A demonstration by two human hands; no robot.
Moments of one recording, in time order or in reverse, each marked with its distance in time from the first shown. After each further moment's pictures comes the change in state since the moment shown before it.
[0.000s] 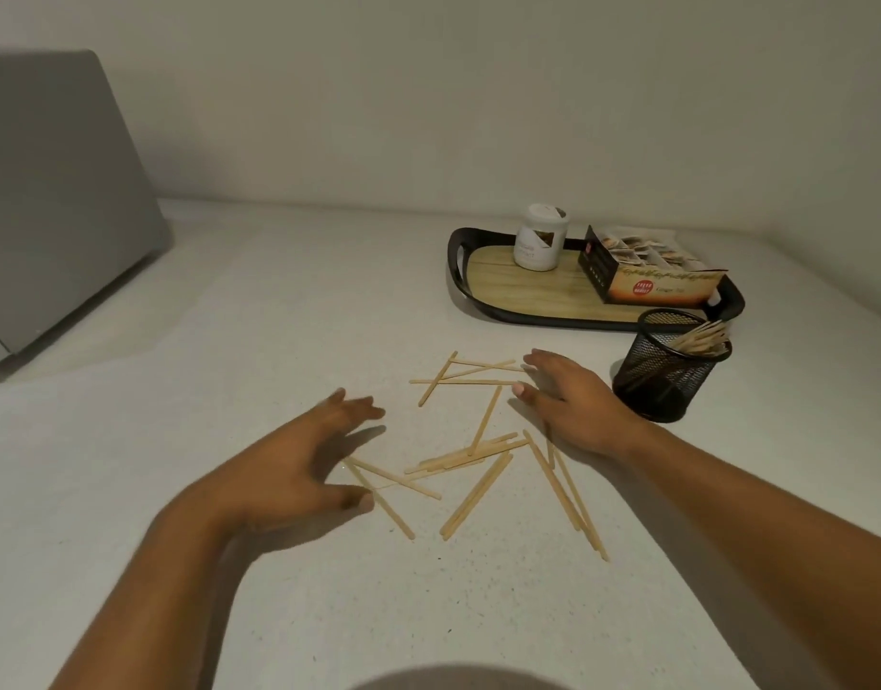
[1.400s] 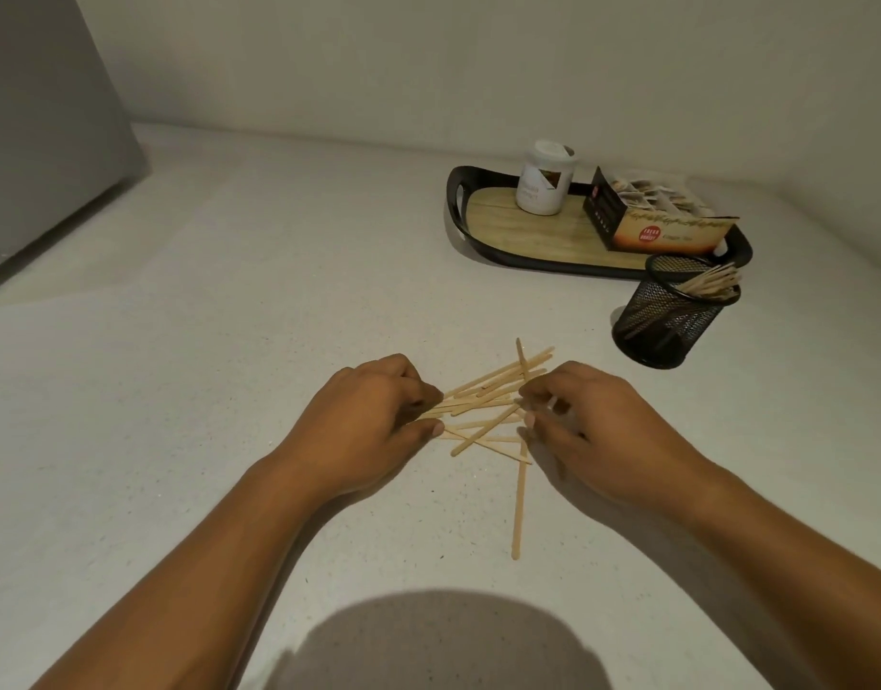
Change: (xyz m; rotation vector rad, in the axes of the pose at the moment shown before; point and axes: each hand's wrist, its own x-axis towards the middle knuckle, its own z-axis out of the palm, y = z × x) left_hand 0.014 0.051 0.053 0.165 0.207 0.130; right_hand -0.095 -0.032 0.005 -0.117 0.058 -0.161
